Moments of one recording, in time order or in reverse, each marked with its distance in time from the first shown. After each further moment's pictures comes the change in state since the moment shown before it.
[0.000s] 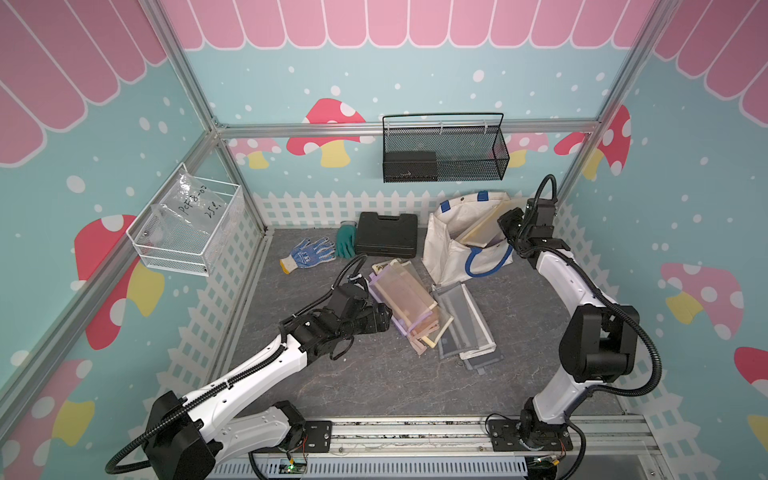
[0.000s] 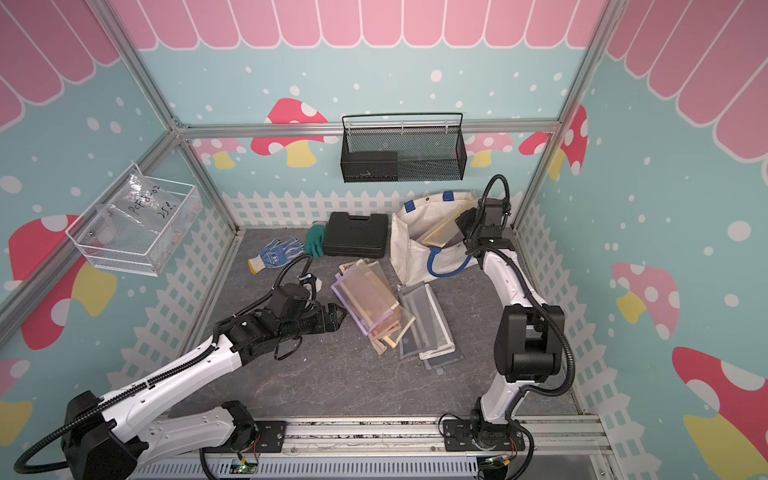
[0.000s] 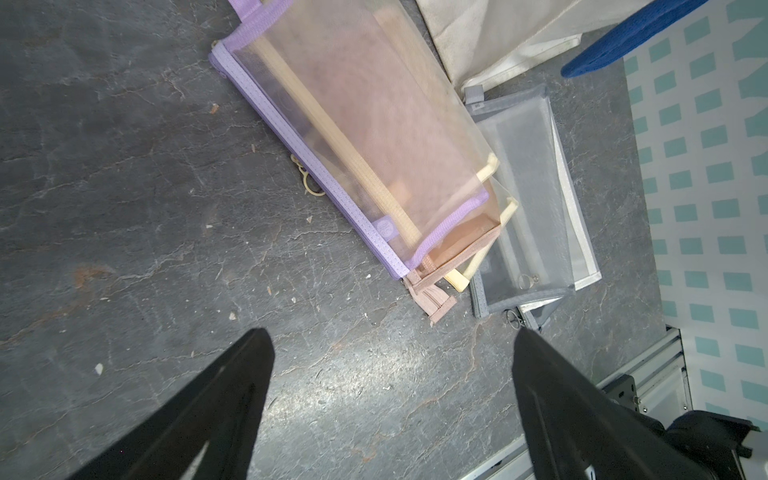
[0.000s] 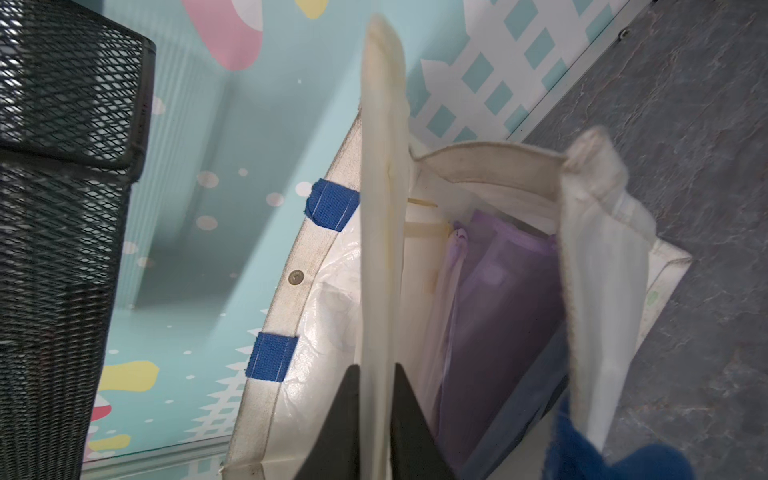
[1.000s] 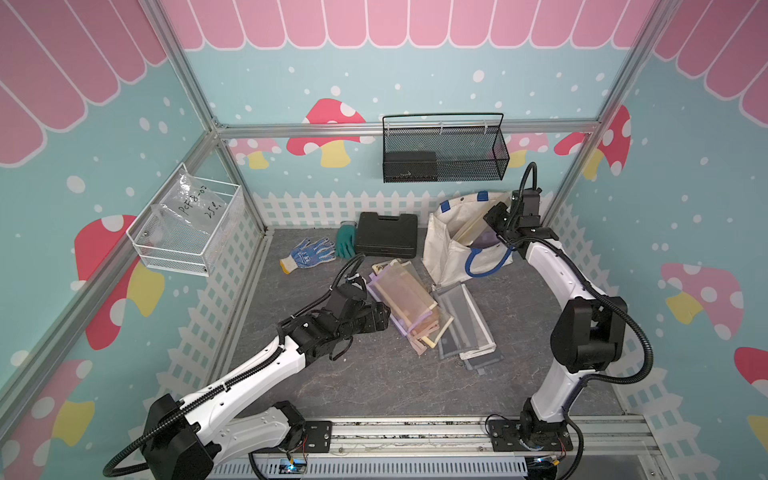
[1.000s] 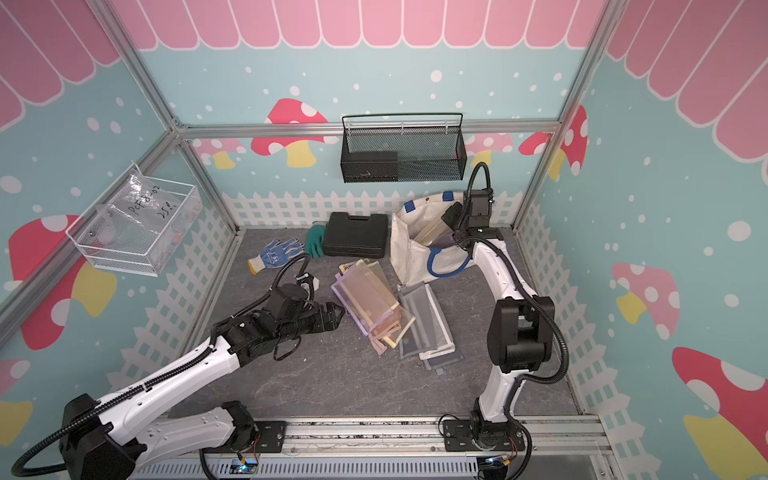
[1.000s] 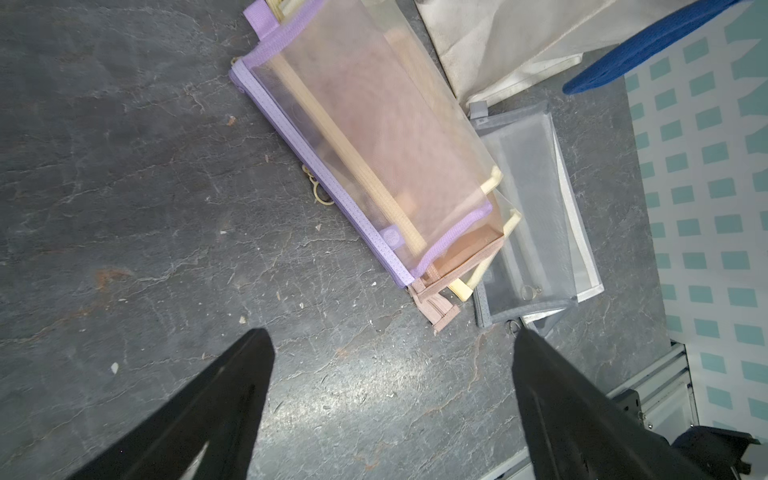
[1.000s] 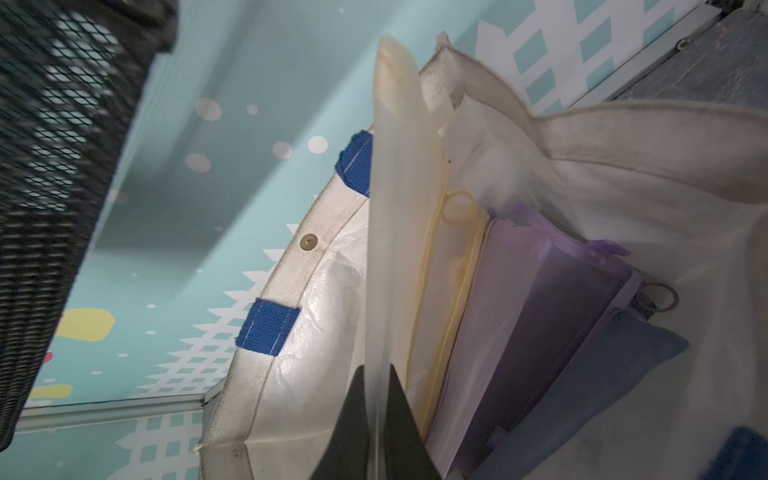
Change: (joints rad) left arm 0.000 -0.024 -0.010 0.002 -0.034 -0.007; right arm 0.067 0.110 0.162 -0.127 0.029 -0.137
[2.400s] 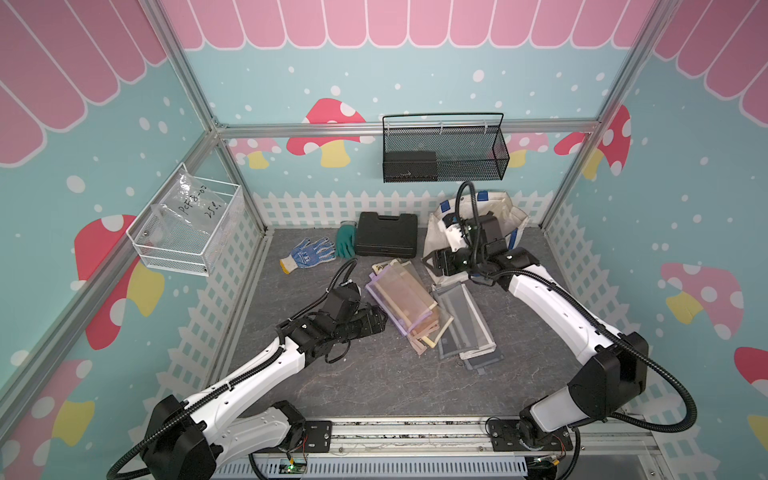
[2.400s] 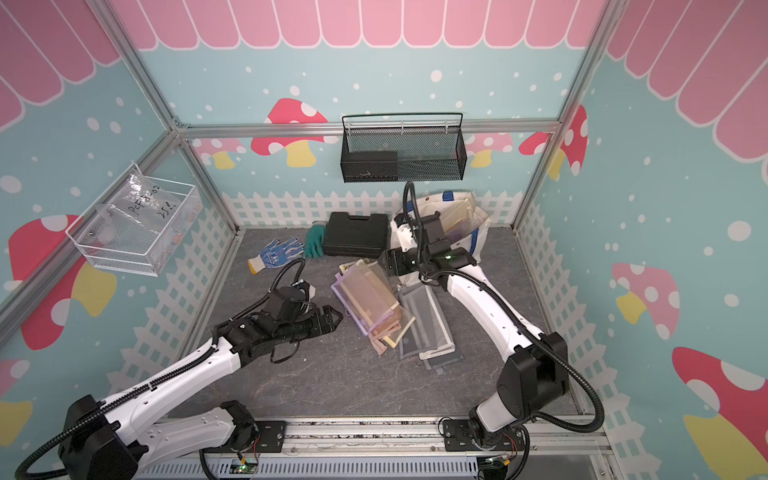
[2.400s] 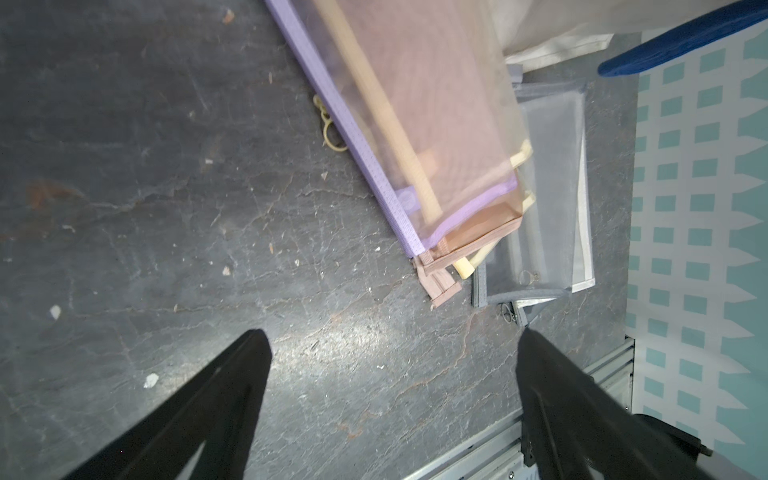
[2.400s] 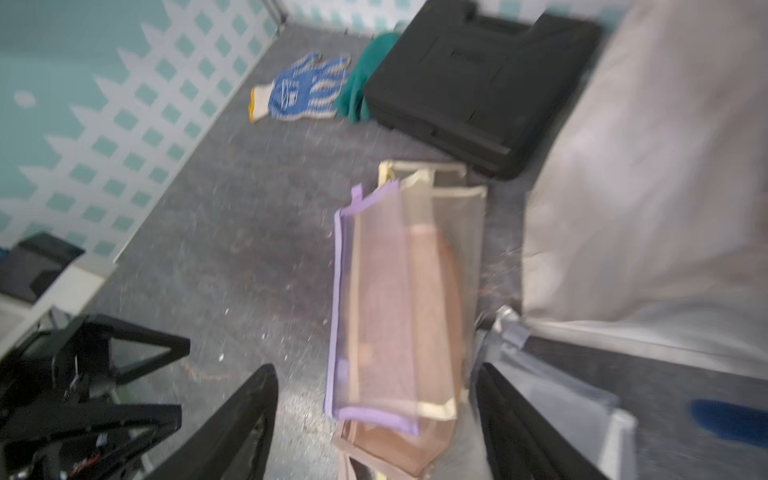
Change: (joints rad) left arm 0.066 -0.002 -0.093 -0.001 0.149 -0.141; right arm 0.432 -0.260 -0.262 -0.291 -0.264 -0.680
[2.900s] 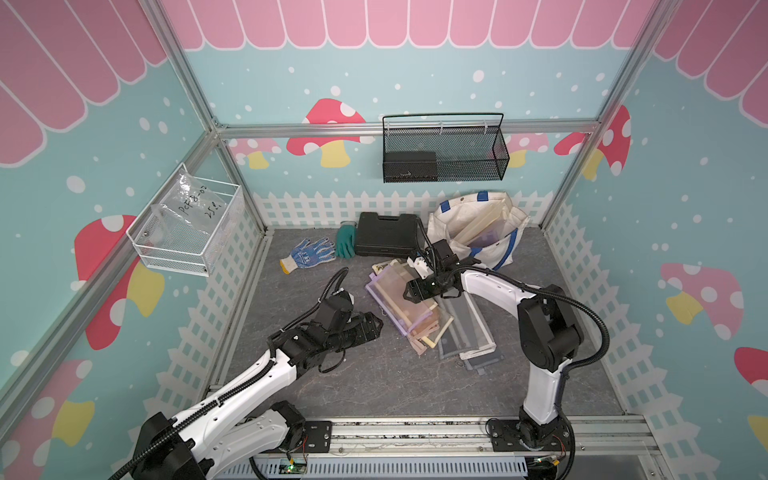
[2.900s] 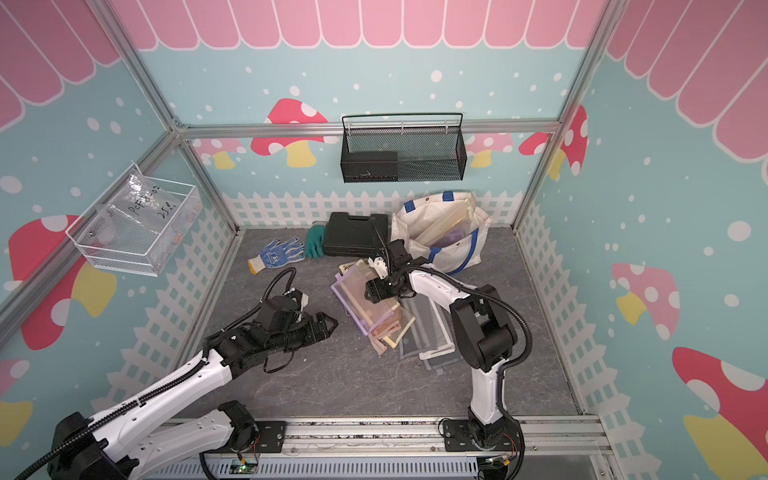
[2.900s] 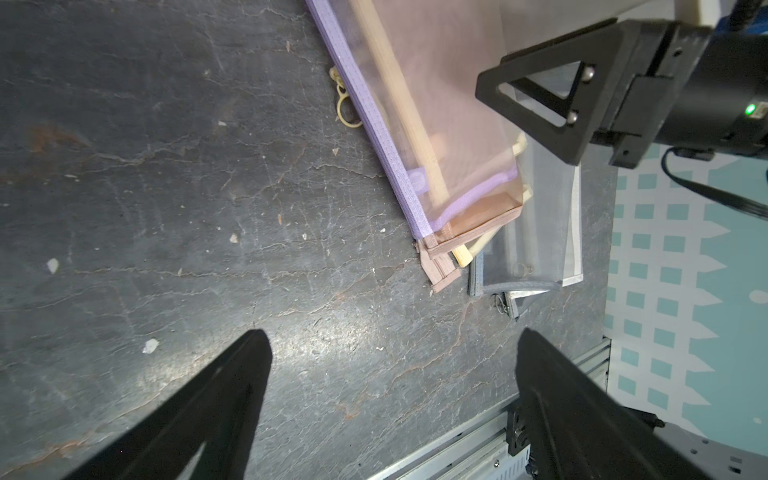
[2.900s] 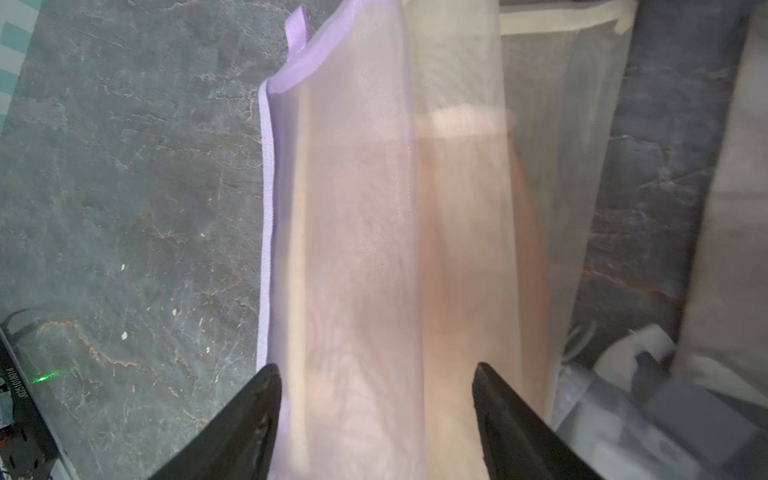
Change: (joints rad) left arm 0.000 -0.096 -0.069 0.005 -0.004 -0.066; right arm 0.024 0.393 0.083 0.040 -0.016 -0.039
